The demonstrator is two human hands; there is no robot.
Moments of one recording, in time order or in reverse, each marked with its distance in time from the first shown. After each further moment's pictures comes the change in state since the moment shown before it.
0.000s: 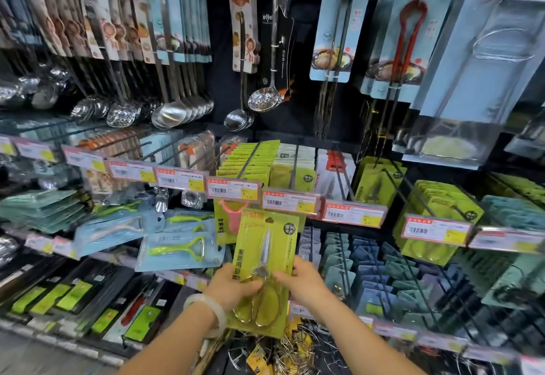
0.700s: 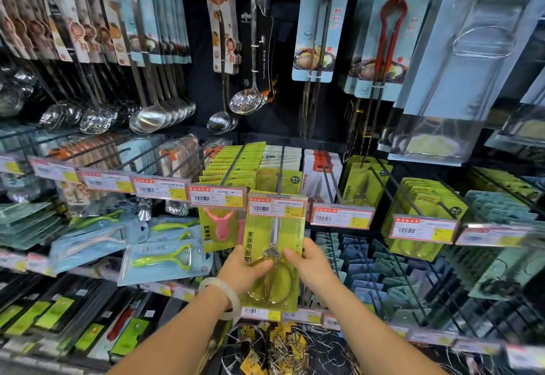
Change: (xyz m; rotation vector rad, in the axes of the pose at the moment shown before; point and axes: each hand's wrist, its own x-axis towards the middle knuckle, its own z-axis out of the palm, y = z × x) left_hand 0.024 0.042 0.029 0.158 0.007 0.163; right_hand 0.013 -0.012 -0.034 0.115 0.172 -0.078
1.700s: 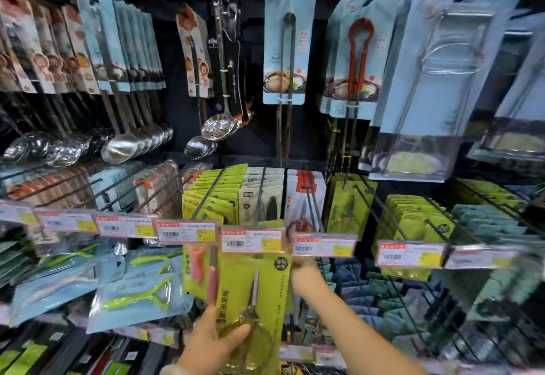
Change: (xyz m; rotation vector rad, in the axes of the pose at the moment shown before) left_hand 0.001 -0.053 0.002 -0.213 -0.045 0.020; right_hand 0.037 -0.018 -0.021 -0.156 0.077 0.123
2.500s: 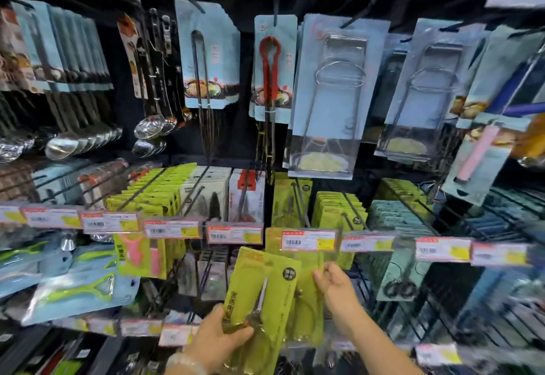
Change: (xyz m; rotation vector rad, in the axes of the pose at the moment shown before) left_hand -0.026 0.010 0.139 0.057 -0.077 -0.014; right_hand -0.061 0.116 -0.163 0.241 0.208 -0.021
